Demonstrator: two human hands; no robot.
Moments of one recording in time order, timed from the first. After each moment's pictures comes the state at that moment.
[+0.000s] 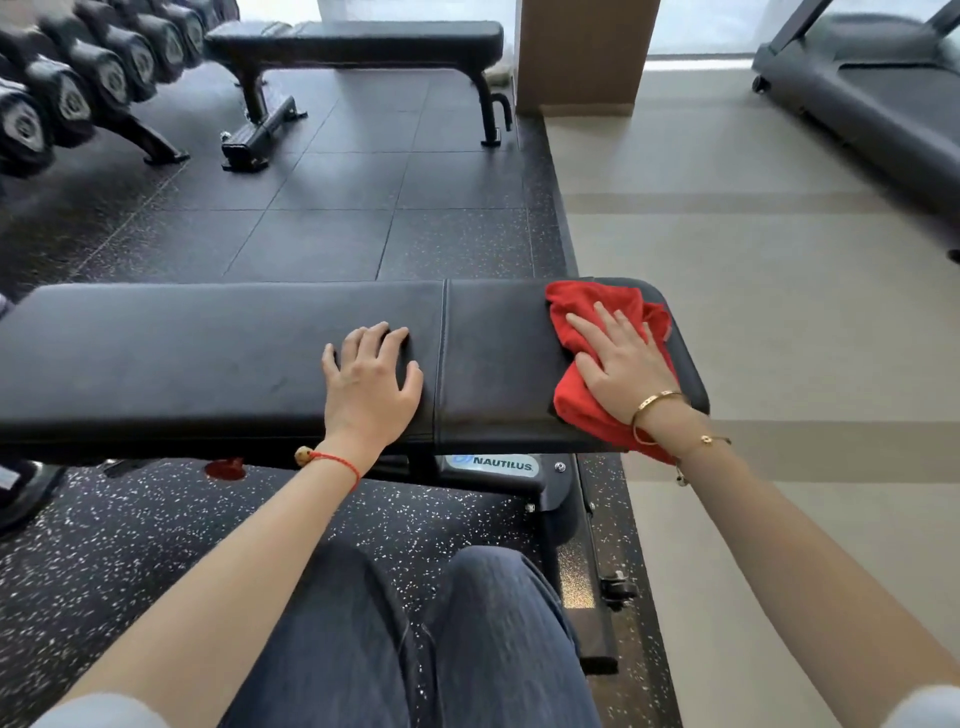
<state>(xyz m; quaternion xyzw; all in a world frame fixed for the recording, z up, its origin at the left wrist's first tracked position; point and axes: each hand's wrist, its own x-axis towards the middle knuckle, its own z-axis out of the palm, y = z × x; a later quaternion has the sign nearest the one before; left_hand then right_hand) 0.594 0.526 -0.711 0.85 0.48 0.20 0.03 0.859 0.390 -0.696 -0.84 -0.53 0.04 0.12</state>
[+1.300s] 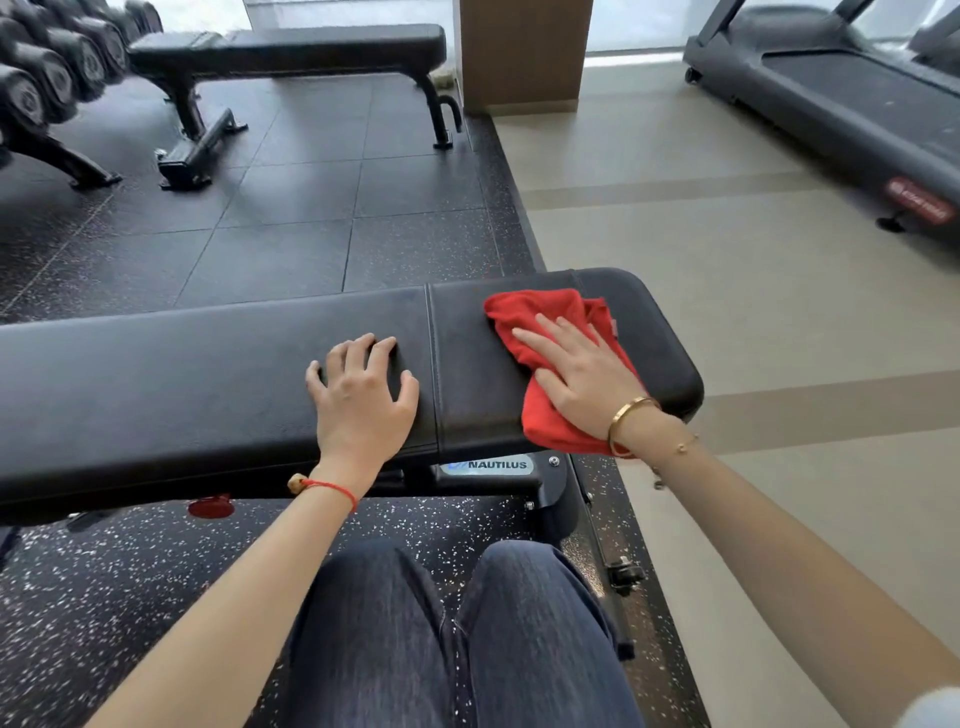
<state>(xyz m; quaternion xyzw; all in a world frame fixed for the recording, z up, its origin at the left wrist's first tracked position) 0.589 0.533 -0.717 0.86 0.46 0.22 0.04 0.809 0.389 -0.692 -0.79 -0.59 0.03 0.14</state>
